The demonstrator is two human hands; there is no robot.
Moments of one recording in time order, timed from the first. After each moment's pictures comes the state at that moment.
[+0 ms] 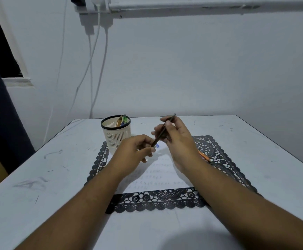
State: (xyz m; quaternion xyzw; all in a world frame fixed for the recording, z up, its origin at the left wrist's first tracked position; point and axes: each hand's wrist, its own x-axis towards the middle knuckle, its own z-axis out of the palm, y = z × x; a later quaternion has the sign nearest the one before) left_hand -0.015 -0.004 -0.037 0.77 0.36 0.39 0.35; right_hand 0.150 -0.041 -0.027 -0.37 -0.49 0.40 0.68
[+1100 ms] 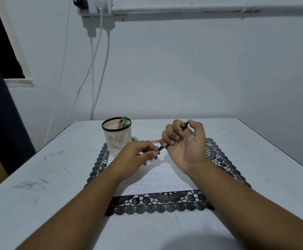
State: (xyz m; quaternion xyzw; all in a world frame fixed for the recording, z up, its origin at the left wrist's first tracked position) left_hand -0.020 0.001 -0.042 0.80 0.33 0.36 0.35; right_hand 0.157 -0.046 -0.014 -0.14 -0.41 0.58 0.69
